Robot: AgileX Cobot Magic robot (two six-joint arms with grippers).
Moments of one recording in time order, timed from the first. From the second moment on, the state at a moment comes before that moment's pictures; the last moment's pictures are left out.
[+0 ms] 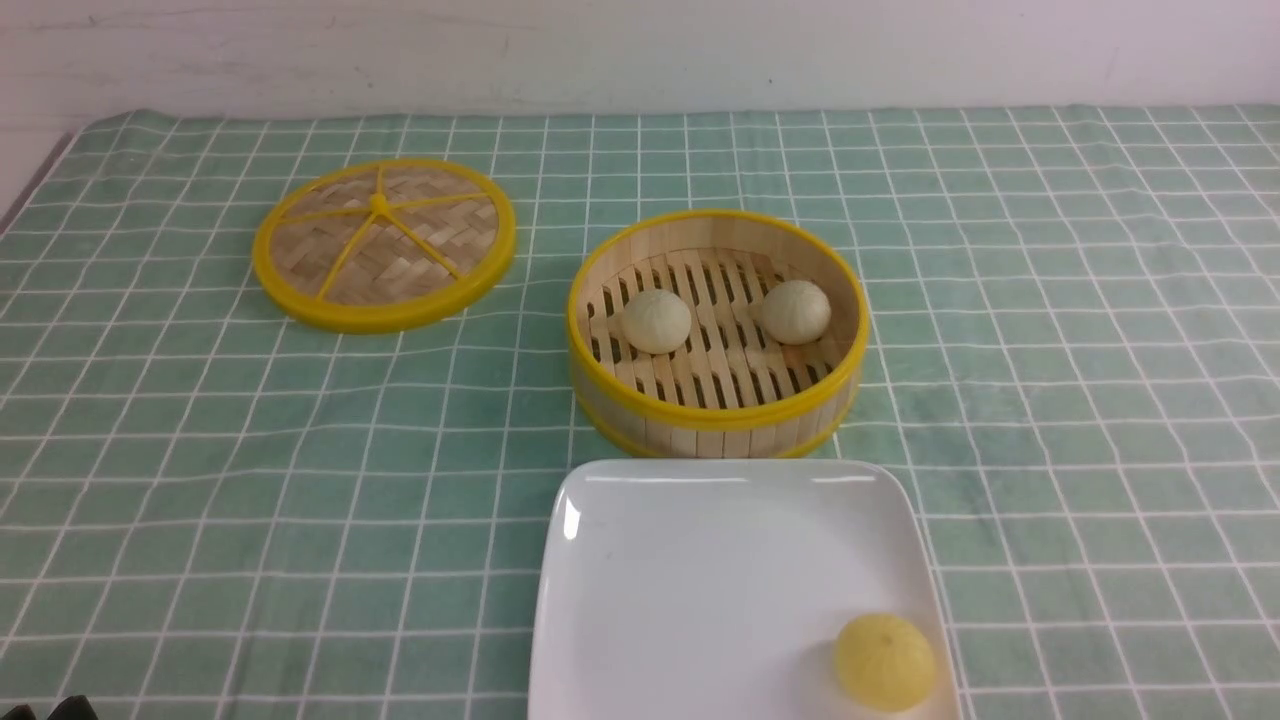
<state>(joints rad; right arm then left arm) 0.05 -0.01 0.01 -0.12 0.40 0.12 -0.07 -0.01 0.03 0.18 0.38 -0.32</state>
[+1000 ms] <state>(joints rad) 0.05 -0.01 0.02 0.38 0.34 0.47 -0.07 -0.01 0.03 -0.27 0.36 -0.67</state>
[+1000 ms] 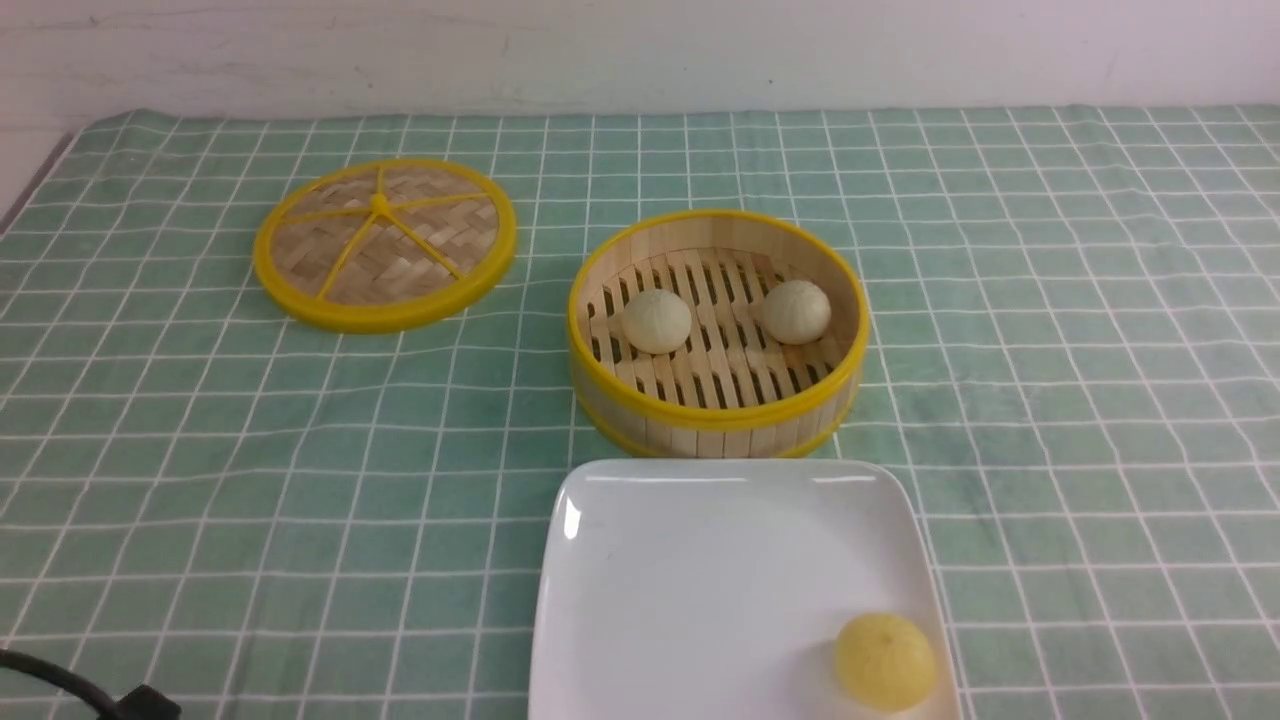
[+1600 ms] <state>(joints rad) 0.05 0.02 -0.08 0.51 0.23 0.36 -0.07 -0.01 -0.09 -0.44 0.39 -0.62</state>
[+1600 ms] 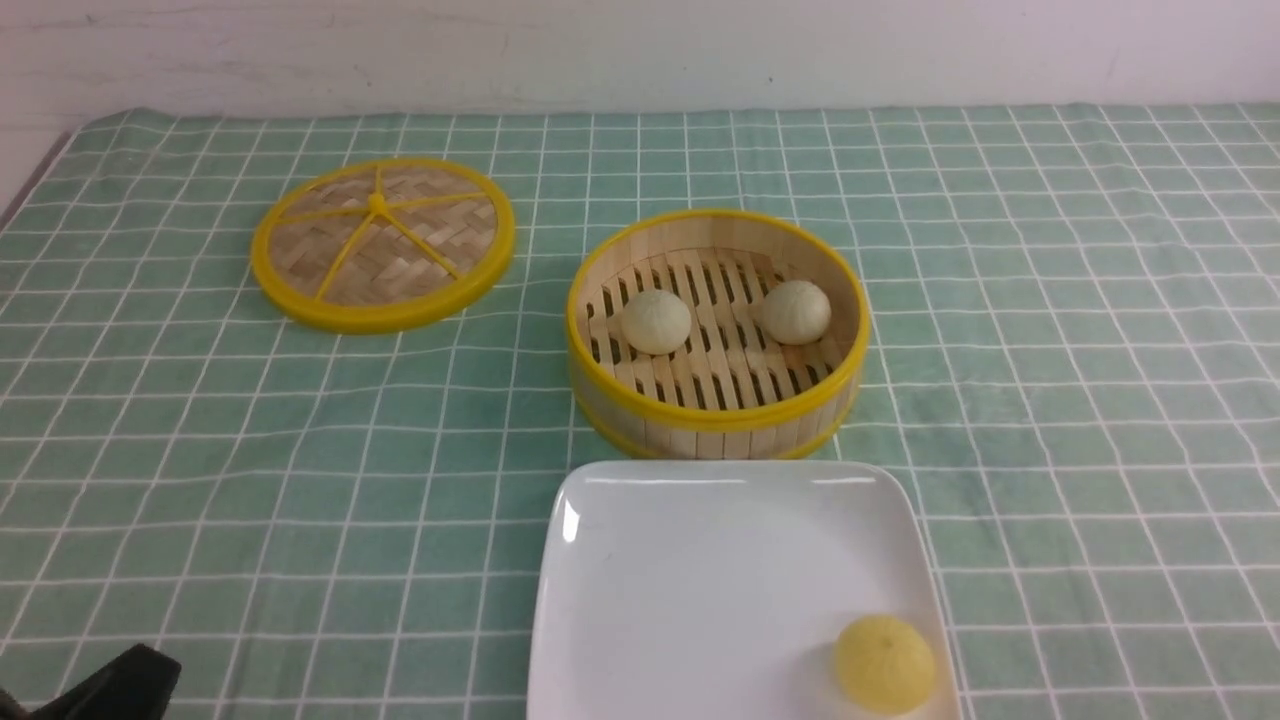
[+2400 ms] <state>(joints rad) 0.22 1.38 -1.06 0.63 0.91 -0.37 -0.07 0.81 -0.42 -0.34 0.80 -0.21</state>
